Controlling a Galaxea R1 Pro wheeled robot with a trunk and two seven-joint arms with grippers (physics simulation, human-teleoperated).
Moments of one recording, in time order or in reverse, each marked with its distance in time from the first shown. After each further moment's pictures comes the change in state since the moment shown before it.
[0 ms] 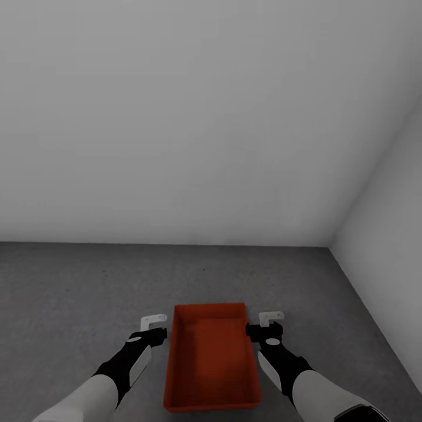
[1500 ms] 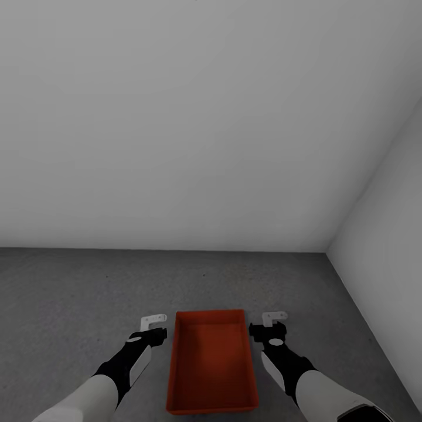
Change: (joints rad) left arm 0.000 0.000 -0.001 0.001 0.000 0.000 0.001; right arm 0.000 -0.017 0.000 0.003 0.010 -0.004 -0.002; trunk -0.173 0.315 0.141
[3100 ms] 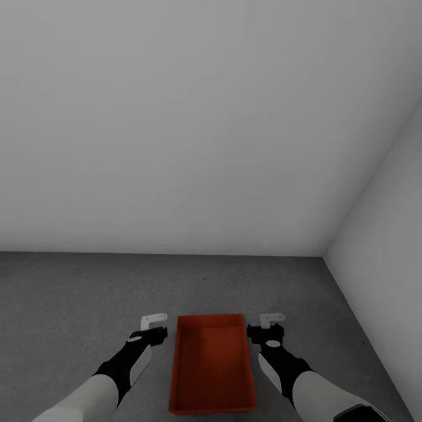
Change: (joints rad) left arm 0.000 -0.001 -0.002 -0.005 -0.001 -0.003 0.001; right arm 0.000 0.019 -0.002 0.016 -0.012 -0.013 -0.015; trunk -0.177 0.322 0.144
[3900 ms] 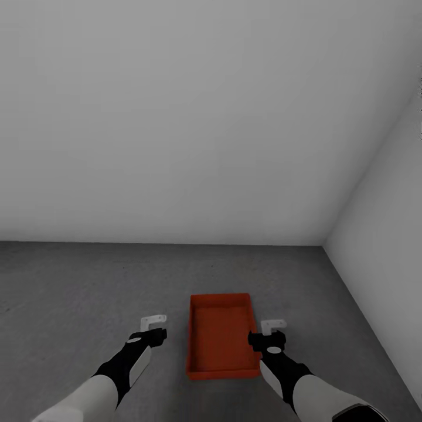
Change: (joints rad) left arm 0.000 0.002 0.000 0.011 0.001 -0.006 0.000; right arm 0.000 0.003 0.002 0.064 0.005 -0.017 0.004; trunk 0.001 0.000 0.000
